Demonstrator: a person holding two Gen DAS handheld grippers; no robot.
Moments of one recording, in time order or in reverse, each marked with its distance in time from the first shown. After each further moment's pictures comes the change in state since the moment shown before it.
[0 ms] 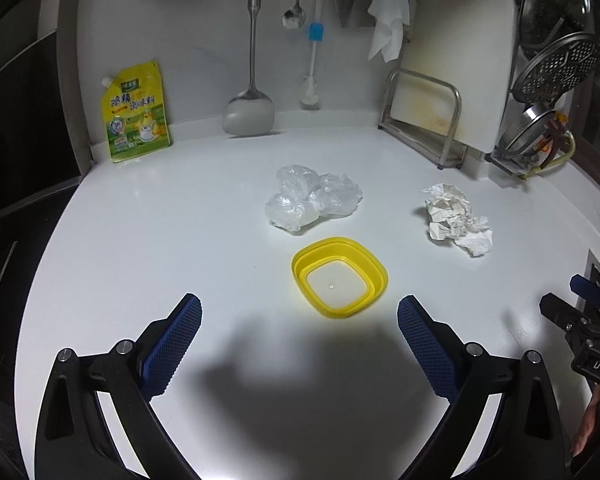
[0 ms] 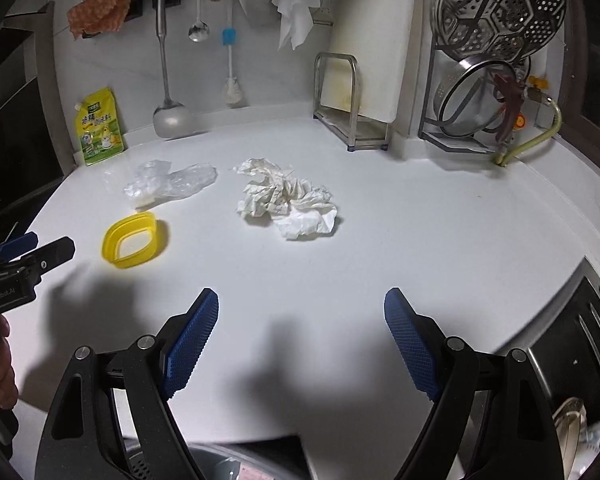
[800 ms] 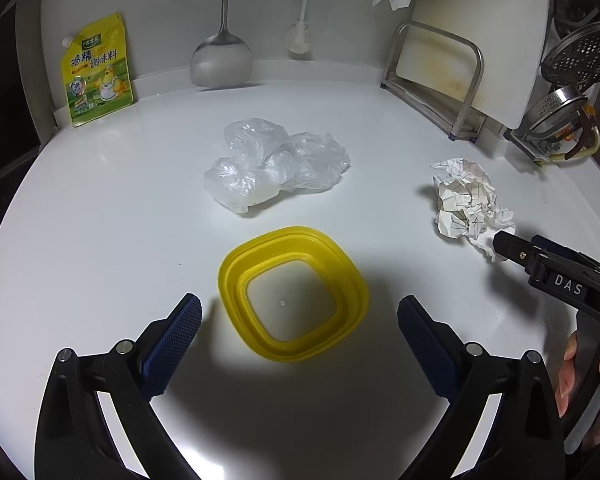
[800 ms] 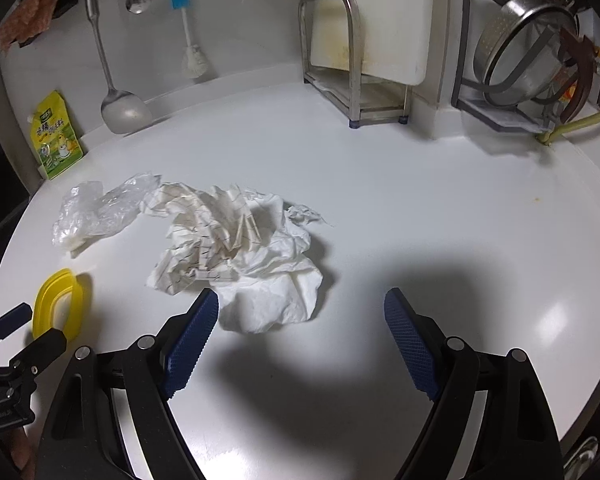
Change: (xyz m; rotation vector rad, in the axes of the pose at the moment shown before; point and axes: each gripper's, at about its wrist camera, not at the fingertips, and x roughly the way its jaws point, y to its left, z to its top) left arm 0.072 -0.033 0.013 -0.052 0.153 -0.014; right arm 0.121 -0.034 0.060 0.069 0.158 0.060
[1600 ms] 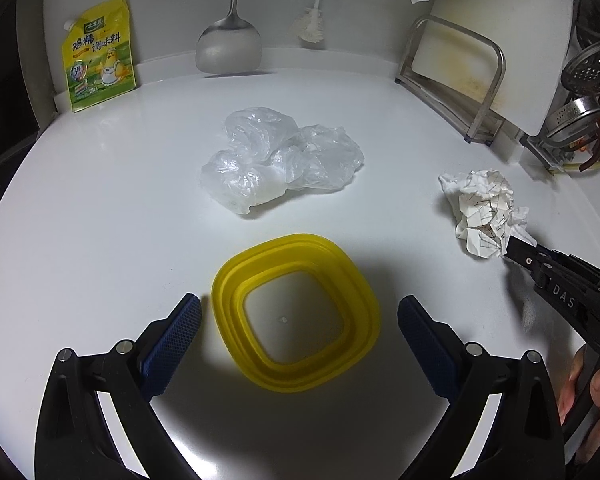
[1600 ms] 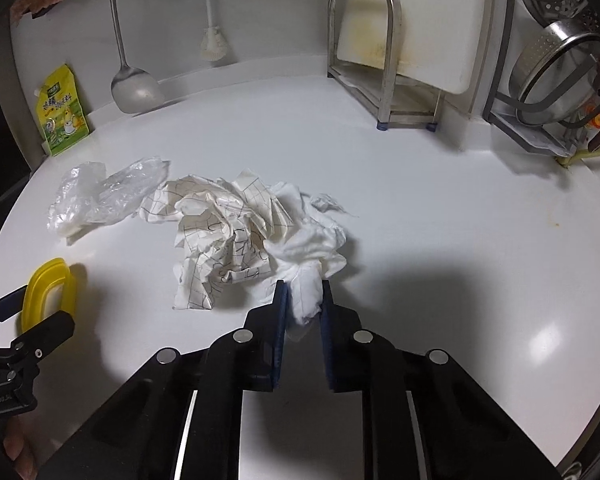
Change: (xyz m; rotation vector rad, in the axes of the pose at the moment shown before) left arm 0.017 0.006 0.008 -0.045 0.032 0.013; right arm 0.007 0.021 0.005 -0.111 -0.012 -0.002
